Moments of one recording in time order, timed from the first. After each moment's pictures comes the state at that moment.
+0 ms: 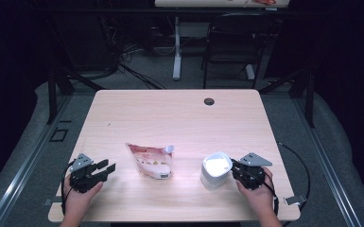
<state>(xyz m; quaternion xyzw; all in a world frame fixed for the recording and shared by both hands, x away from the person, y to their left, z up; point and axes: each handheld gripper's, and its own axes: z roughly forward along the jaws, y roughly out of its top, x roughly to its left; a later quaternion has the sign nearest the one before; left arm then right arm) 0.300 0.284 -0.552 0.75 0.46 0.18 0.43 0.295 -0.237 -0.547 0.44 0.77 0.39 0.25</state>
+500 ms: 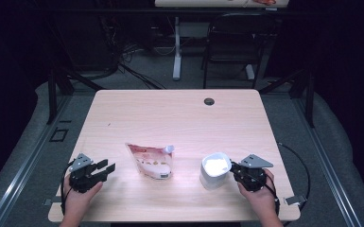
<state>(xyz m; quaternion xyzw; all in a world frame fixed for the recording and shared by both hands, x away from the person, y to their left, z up) 0.300 0.287 -0.552 0.75 0.46 0.18 0.43 0.289 -0.236 -0.544 0.44 0.78 0.38 0.25</state>
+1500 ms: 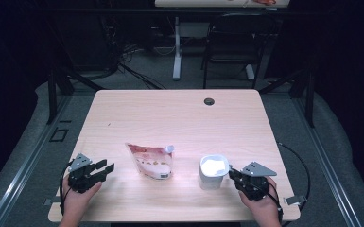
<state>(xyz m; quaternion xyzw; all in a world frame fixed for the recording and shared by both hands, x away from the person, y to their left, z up) 0.300 0.288 -0.552 0.75 0.46 0.18 0.43 0.263 -0.236 -0.541 0.44 0.78 0.39 0.23</state>
